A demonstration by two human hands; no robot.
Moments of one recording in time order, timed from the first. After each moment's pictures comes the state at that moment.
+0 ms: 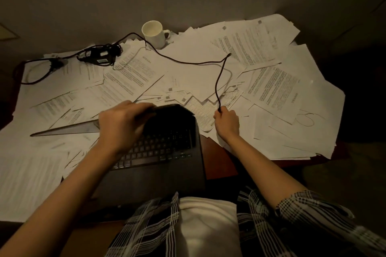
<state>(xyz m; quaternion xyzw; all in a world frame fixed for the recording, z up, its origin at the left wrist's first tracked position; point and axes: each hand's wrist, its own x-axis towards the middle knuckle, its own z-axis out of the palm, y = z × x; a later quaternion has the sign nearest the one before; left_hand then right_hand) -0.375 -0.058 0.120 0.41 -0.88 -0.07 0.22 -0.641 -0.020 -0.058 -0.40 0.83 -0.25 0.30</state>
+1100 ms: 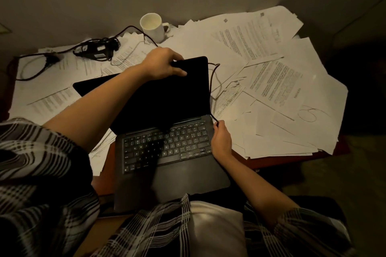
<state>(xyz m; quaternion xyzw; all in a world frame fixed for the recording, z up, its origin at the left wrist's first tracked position) -0.482 -0.195 0.123 0.40 -0.88 -0.26 -0.05 -0.591 0.028 -0.079 -0.39 0.83 -0.29 0.26</state>
